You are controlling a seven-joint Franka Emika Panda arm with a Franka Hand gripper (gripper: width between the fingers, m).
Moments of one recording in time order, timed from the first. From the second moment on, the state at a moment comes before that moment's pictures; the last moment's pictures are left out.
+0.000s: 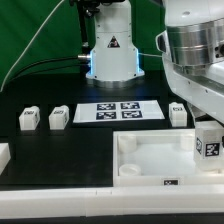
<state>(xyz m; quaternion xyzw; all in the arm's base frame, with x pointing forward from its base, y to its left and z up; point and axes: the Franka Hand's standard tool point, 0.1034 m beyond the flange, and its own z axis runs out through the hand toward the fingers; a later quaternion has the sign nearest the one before) 0.605 0.125 0.076 -0.79 0.60 0.06 0.07</state>
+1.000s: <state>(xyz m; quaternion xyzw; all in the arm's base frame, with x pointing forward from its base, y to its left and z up) 0.600 0.116 0.074 -1.00 0.00 0.06 0.04</state>
